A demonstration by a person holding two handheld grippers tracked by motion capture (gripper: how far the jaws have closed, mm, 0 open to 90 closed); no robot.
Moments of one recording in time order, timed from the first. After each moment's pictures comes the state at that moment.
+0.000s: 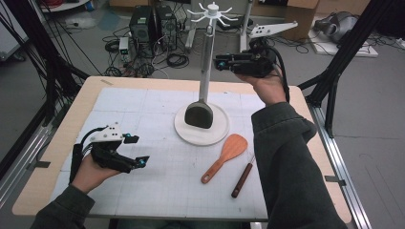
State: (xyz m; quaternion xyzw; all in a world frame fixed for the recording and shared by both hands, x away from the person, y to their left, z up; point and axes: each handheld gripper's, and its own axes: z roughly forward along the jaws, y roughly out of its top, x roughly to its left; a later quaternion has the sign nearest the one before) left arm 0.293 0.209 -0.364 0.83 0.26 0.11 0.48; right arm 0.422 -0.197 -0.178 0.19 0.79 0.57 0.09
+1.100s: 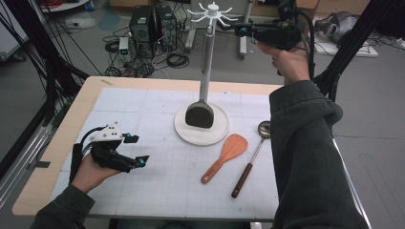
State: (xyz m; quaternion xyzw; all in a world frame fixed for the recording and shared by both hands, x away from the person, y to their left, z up) left arm 0.294 0.210 -0.364 0.83 0.26 0.11 0.48; right arm 0.425 -0.228 -0.110 0.21 0.76 0.60 0.13
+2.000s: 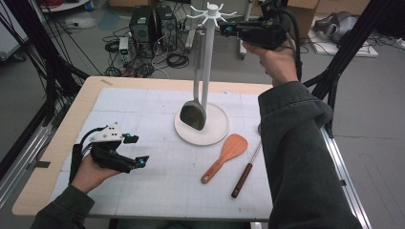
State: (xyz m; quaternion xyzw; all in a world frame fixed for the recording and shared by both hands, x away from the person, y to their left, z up) left arm 0.293 0.210 -0.364 0.83 0.26 0.11 0.48; right arm 0.416 -0.196 -0.106 0.19 0.77 0.59 0.14
